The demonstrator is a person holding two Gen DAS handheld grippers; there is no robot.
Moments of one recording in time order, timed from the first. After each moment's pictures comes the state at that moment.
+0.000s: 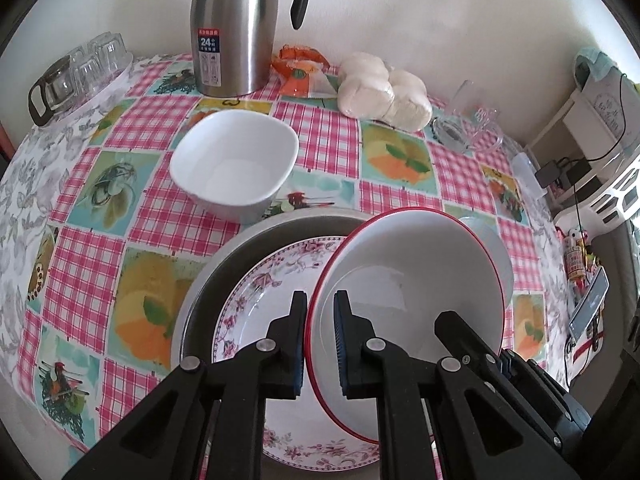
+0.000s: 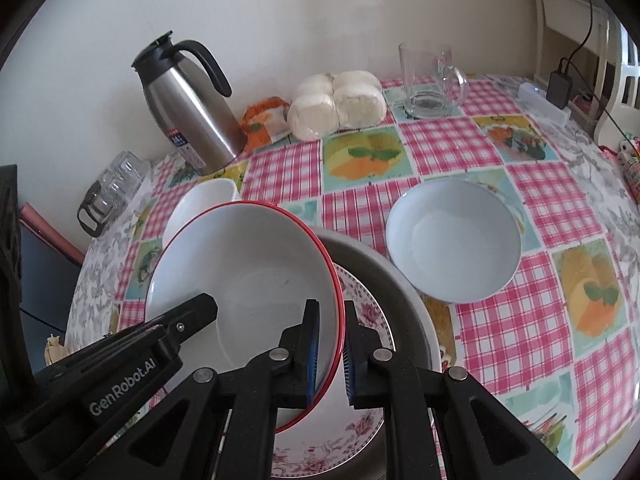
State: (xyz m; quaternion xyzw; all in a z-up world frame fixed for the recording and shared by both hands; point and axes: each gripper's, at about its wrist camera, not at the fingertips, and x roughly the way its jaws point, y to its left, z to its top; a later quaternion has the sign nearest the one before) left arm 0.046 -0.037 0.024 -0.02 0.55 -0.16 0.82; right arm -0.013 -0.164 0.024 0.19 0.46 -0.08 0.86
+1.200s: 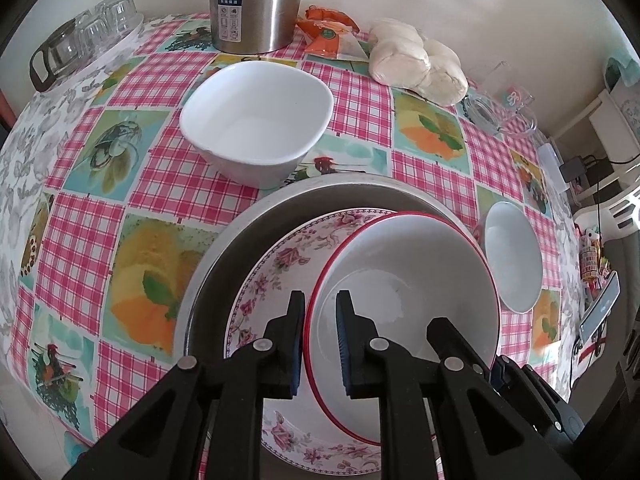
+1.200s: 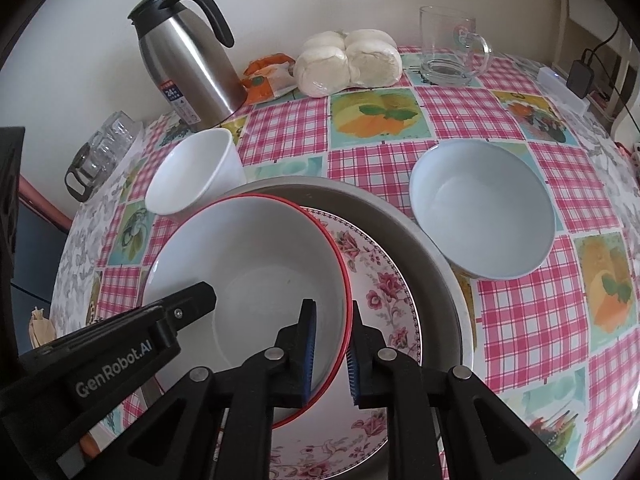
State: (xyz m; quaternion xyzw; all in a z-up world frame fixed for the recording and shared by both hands) left arm 0.059 -0.026 -0.004 -0.03 0.60 -0.13 0.79; right arm 0.001 -0.149 -0.006 0.17 0.51 -0.07 0.84
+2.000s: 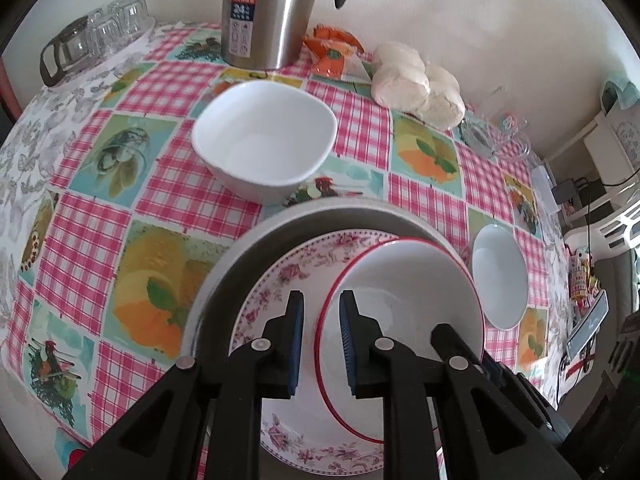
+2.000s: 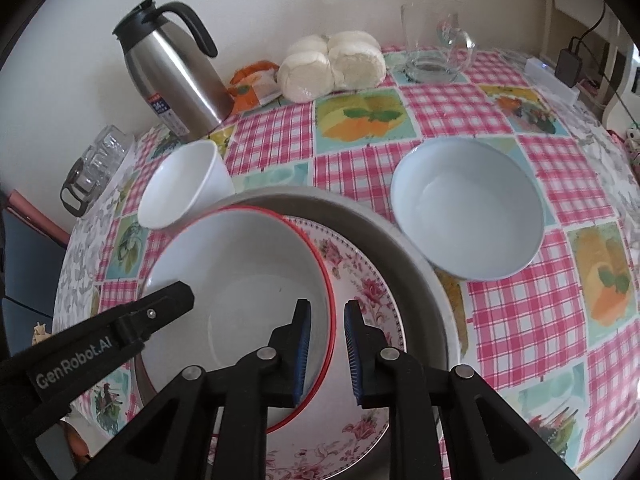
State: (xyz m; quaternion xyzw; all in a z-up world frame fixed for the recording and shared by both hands) left arm 0.060 -0.019 0.011 -0.06 0.58 -0.12 0.80; right arm -0.002 -0.161 0.000 0.19 0.49 -0.09 0.84
